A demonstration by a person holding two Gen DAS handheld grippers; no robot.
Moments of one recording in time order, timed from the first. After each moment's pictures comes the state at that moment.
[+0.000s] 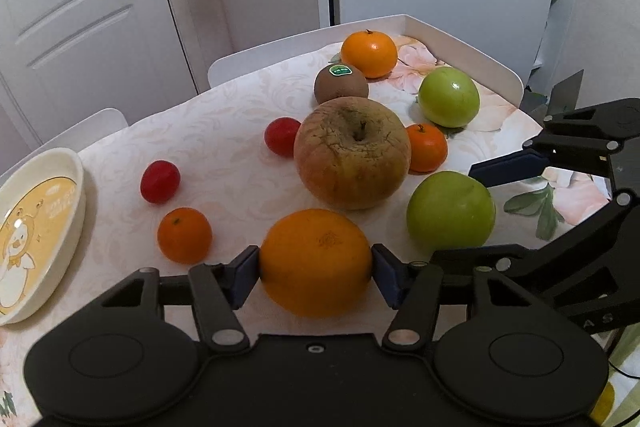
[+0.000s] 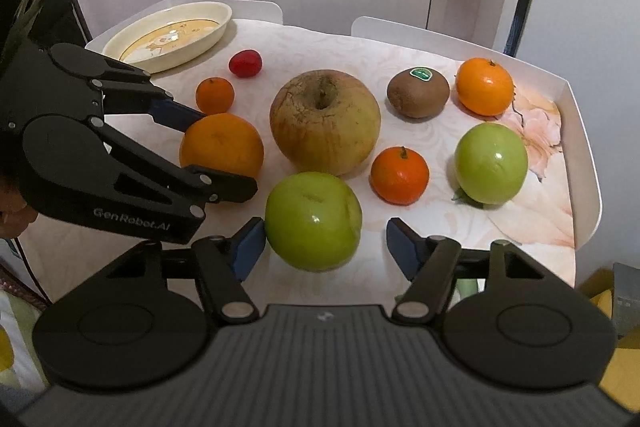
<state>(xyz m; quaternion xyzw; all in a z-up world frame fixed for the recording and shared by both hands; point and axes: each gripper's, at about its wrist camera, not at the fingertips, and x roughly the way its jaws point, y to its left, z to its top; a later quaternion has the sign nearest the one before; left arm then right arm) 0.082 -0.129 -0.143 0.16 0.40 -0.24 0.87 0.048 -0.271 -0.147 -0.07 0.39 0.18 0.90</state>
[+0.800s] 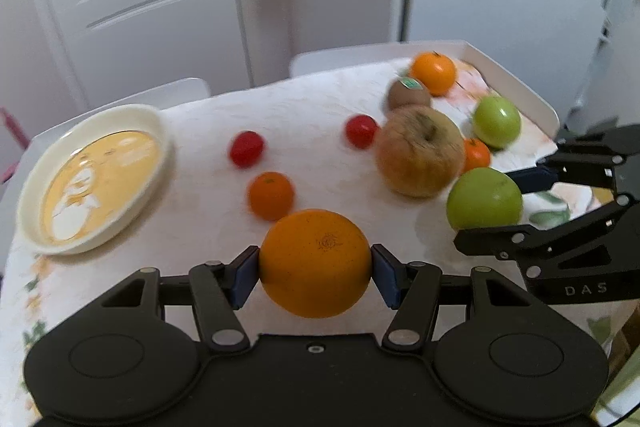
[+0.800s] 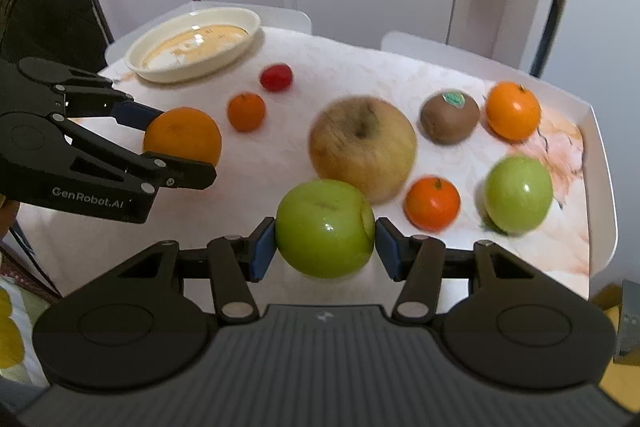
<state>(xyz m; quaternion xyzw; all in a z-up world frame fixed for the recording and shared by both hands) 0.062 -0.077 -0.114 0.10 0.40 -0.16 0.90 0.050 -0.251 -0.129 -0.07 0.38 0.22 0.89</state>
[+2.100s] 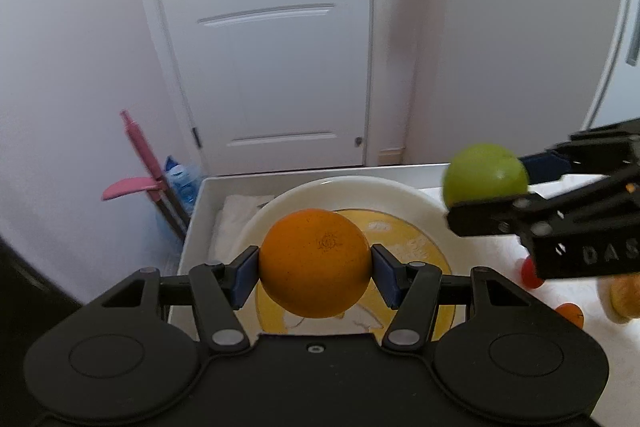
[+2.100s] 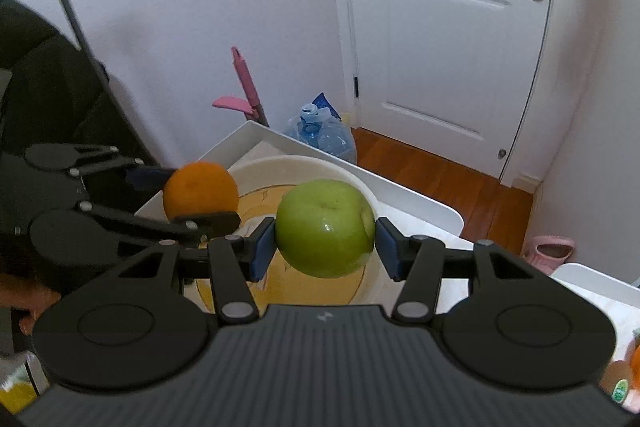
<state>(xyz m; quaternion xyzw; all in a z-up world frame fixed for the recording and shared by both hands) 0.199 0.106 -0.076 0.06 0.38 -0.06 0.92 0.236 -0.040 -0.058 -0.04 0.37 0.27 0.89</state>
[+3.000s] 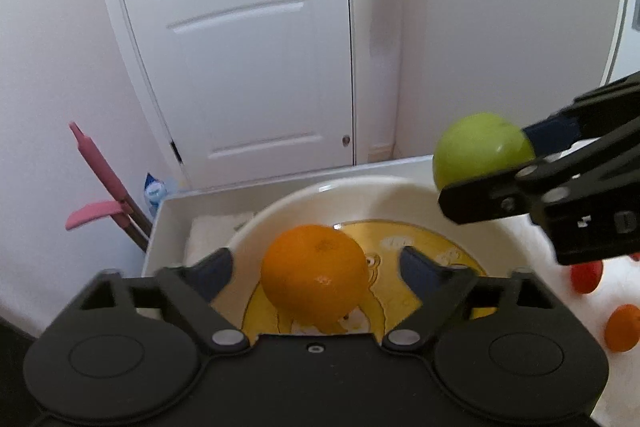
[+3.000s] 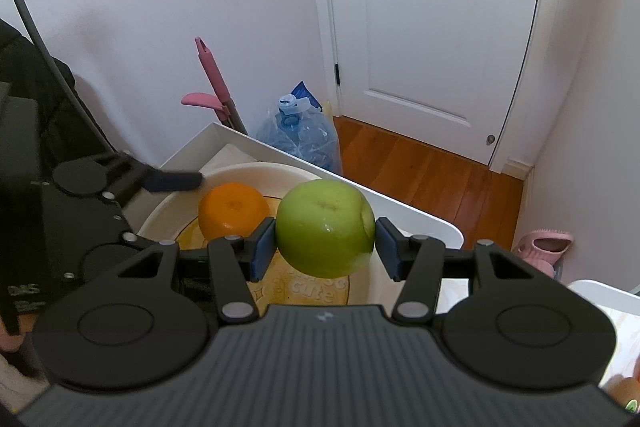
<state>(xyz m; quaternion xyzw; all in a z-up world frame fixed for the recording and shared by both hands) 0.251 0.105 -0.120 0.09 0.37 -0.10 0.92 0.275 -0.023 -0.084 -0.05 0.39 0.24 0.89</state>
